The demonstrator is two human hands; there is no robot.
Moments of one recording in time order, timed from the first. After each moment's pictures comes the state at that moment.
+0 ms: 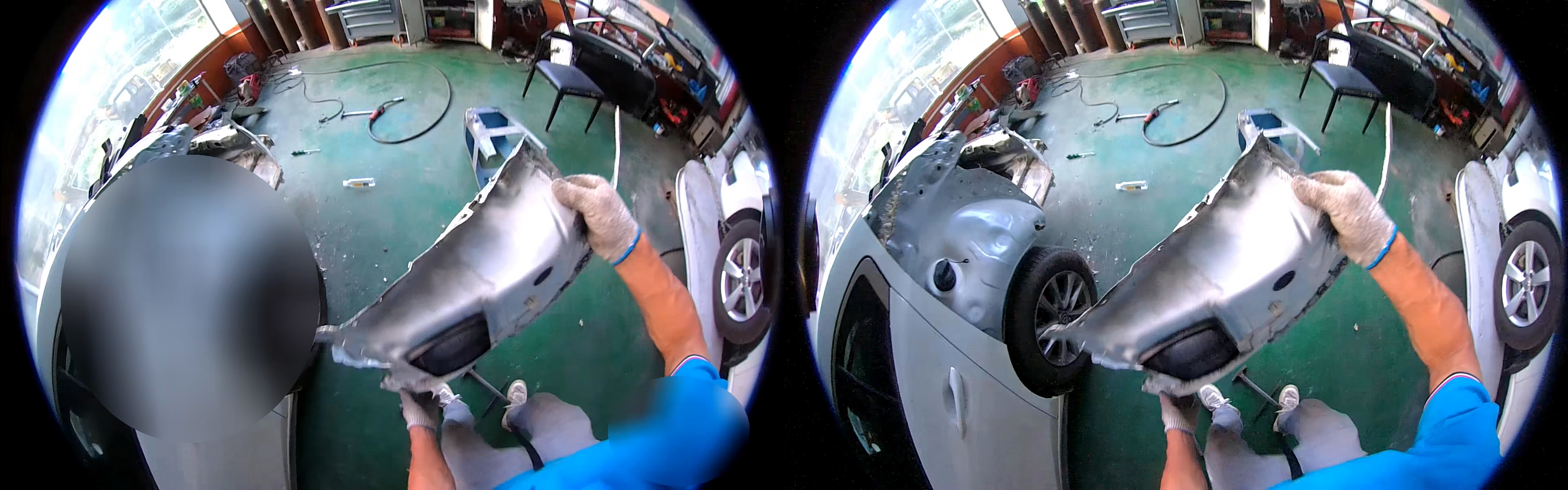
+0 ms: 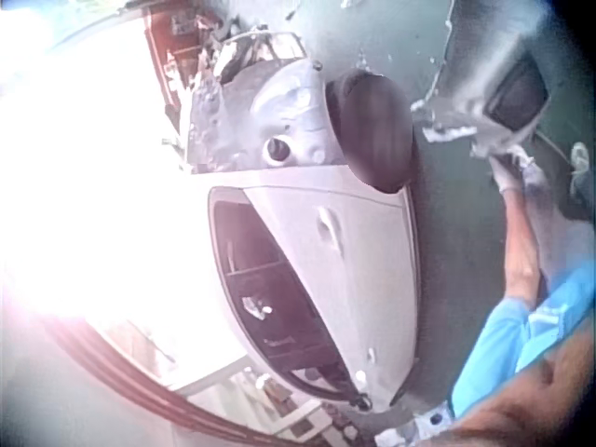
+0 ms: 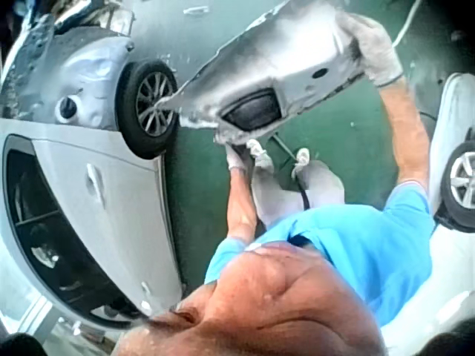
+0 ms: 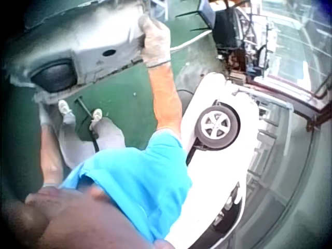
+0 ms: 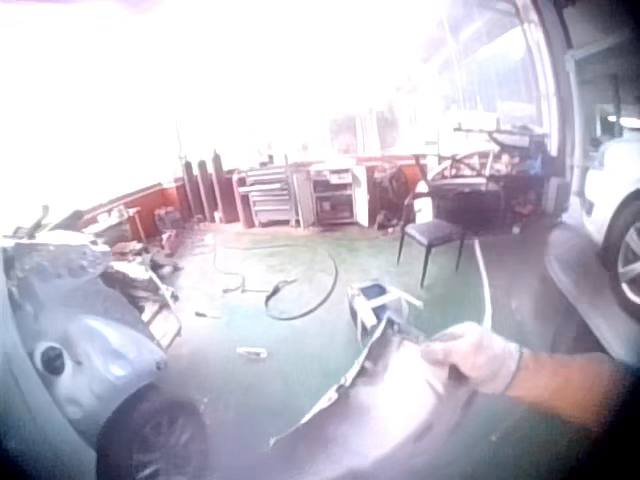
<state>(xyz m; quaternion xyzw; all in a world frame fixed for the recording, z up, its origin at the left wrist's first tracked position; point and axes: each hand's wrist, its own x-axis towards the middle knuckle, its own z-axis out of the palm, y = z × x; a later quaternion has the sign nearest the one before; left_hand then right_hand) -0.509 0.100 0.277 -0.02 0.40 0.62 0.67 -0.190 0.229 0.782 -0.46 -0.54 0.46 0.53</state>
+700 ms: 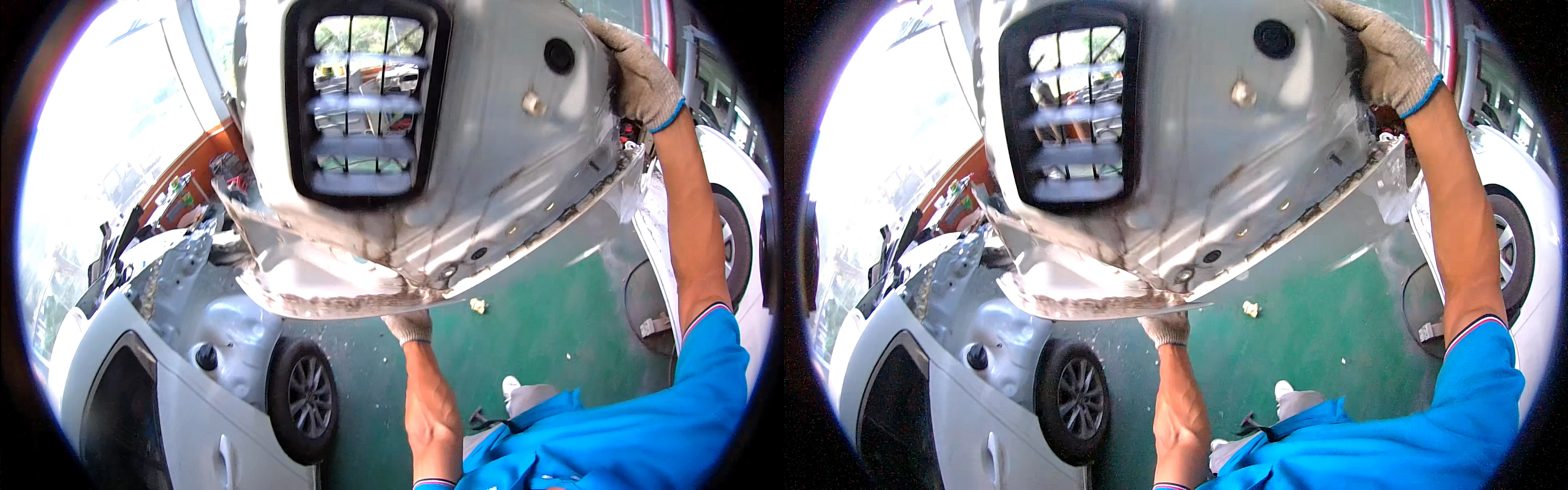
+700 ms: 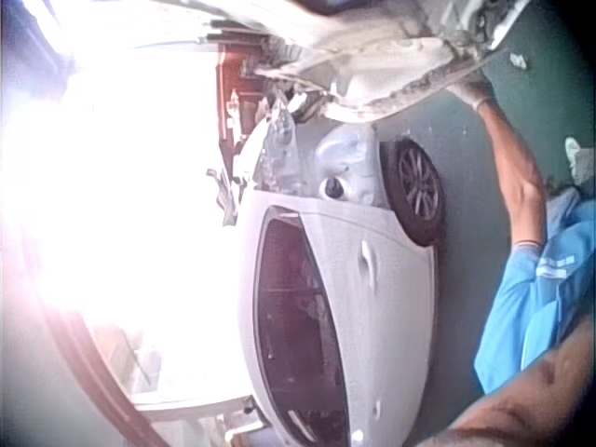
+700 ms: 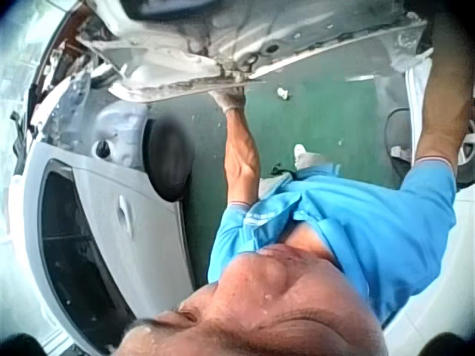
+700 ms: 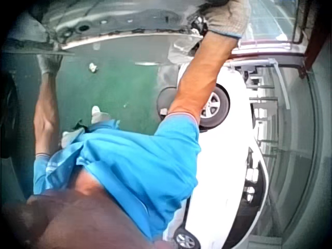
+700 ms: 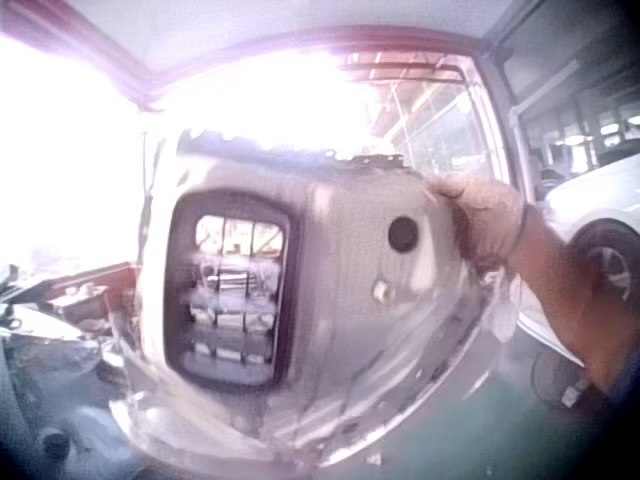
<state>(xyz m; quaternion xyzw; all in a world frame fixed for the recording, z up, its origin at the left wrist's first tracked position) -0.471 0.334 0.569 0.32 0.26 0.68 0.60 -0.145 0.099 1.058 -0.33 -0.58 0.36 0.65</state>
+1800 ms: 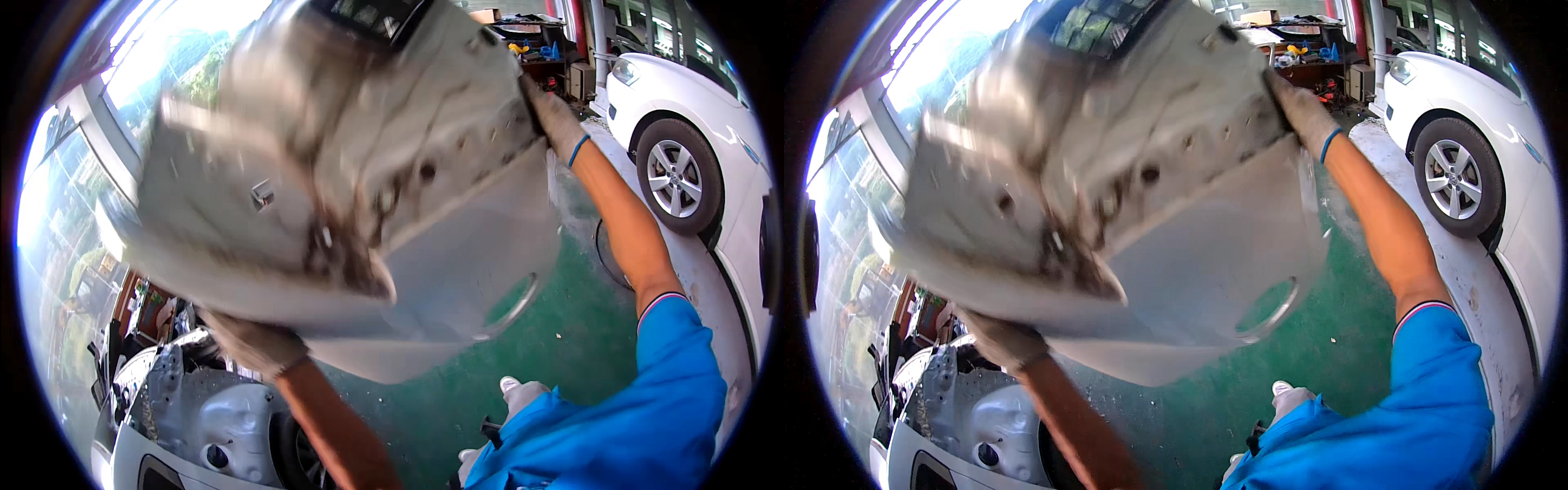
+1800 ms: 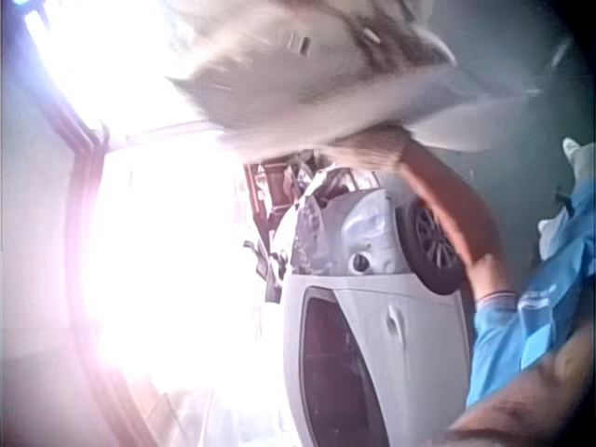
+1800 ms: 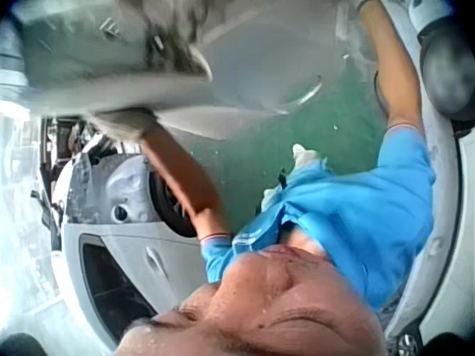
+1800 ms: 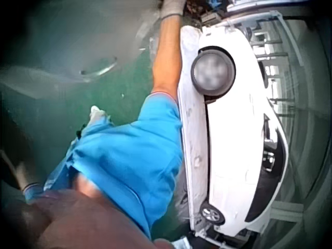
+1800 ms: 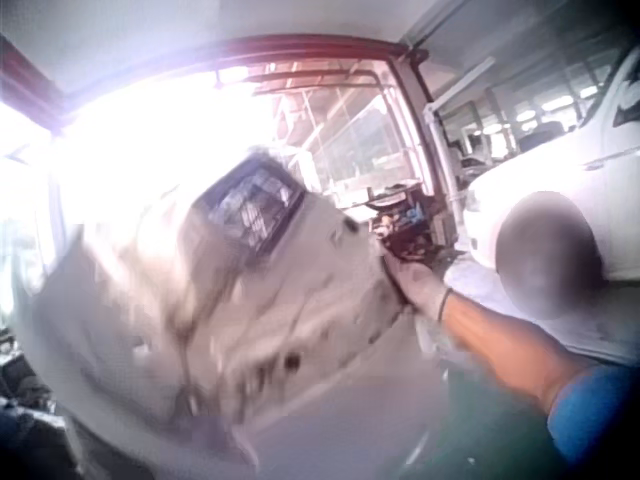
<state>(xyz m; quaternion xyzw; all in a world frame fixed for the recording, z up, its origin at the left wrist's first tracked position) -0.467 0.297 0.874 0.60 0.42 0.65 -0.20 0.046 0.161 0.900 -0.56 -0.42 0.02 0.72</state>
